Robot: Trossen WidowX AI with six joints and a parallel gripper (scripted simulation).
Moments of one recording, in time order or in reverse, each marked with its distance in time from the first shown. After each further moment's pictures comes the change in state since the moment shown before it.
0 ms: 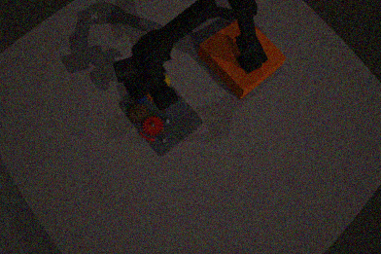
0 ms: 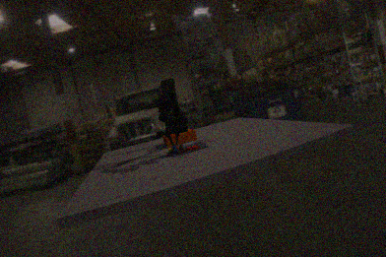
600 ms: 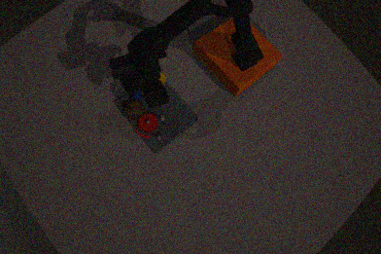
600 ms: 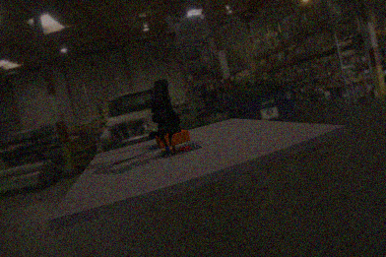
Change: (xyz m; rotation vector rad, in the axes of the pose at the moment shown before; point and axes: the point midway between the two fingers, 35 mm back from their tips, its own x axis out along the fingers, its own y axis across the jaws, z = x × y) arm 0.001 0.001 -0.002 0.186 0.005 0.002
